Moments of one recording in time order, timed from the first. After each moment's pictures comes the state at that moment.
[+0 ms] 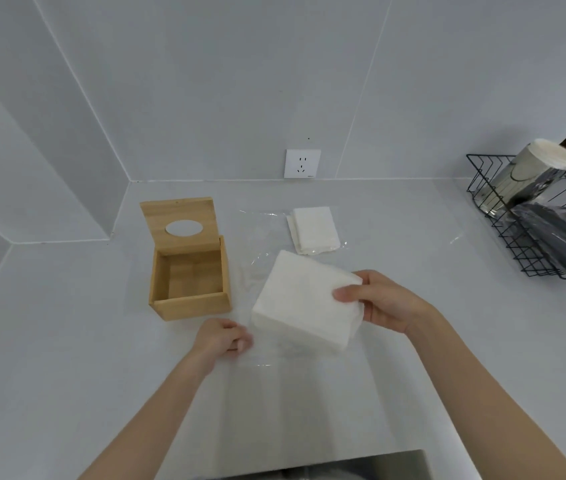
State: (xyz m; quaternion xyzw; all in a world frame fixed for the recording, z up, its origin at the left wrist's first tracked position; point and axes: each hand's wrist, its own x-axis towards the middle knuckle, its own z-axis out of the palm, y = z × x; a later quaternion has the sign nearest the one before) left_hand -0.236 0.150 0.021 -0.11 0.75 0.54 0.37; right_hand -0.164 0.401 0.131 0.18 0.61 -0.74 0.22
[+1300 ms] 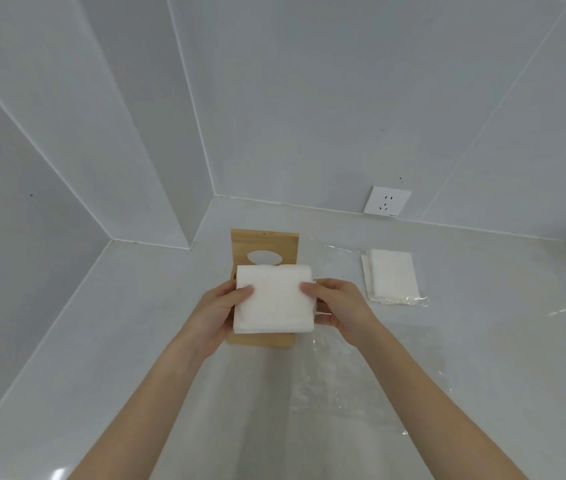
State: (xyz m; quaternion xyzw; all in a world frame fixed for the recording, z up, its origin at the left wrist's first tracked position) left_hand -0.308 0.083 0.107 -0.15 0.59 0.74 0.27; right_hand -0.293 0.283 0.100 0.23 0.62 -0.74 0.16
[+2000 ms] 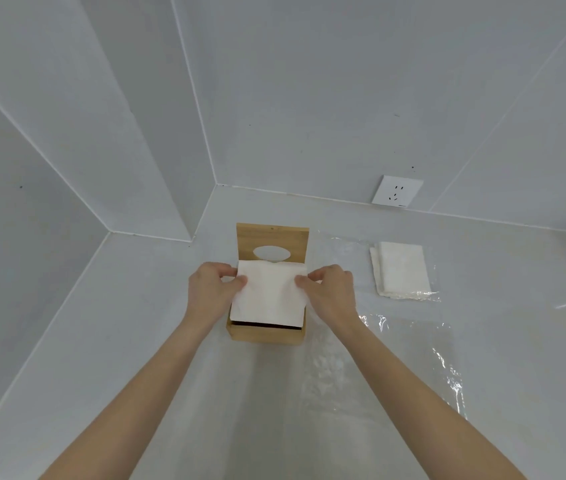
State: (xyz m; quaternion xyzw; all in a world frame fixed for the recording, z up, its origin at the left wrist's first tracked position) left_hand -0.345 0.074 0.087 -0.09 0.89 0.44 0.07; right_hand -0.318 0.249 0.082 0.23 0.87 -0.44 0.06
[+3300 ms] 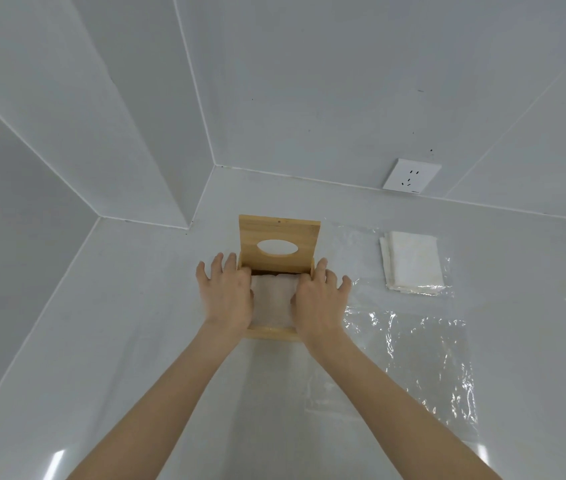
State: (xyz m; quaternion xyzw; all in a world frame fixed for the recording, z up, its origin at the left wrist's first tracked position) left_hand -0.345 0.093 0.051 0.05 1.00 0.03 0.08; right_hand -0.316 0.215 0.047 0.13 0.99 -0.01 0.06
